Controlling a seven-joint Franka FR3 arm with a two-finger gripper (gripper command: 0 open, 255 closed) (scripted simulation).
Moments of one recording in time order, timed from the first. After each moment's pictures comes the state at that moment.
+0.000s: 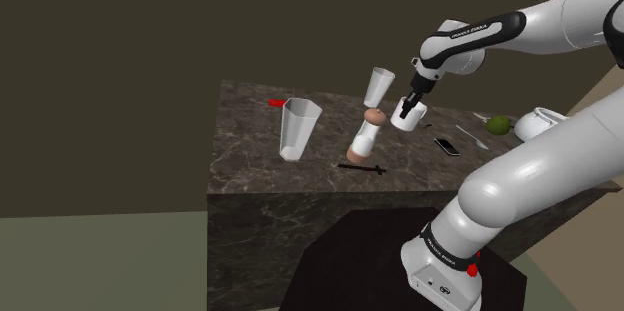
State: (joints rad) arm -0.18 -0.29 -0.55 -2.46 -0.17 2.24 -0.69
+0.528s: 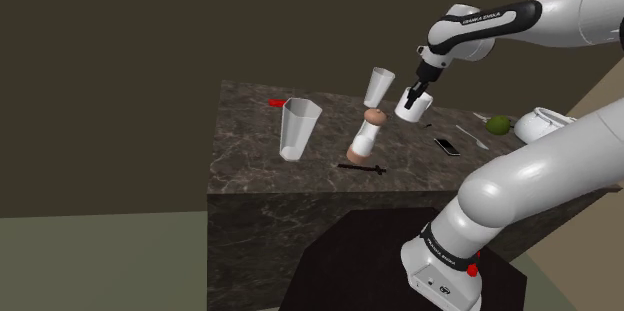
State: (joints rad) arm -0.19 -0.35 -0.52 -2.40 -0.18 2.12 -0.67
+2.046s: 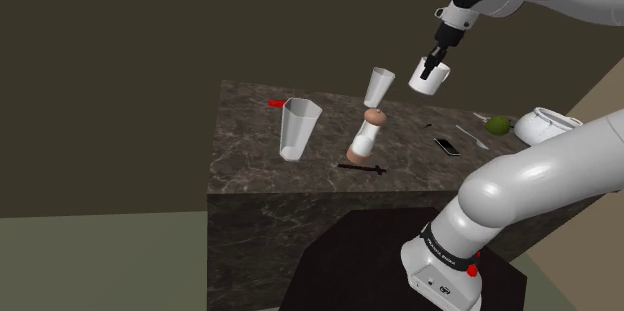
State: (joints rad) arm -0.18 -0.41 -0.47 -2.14 -0.17 1.80 -0.66
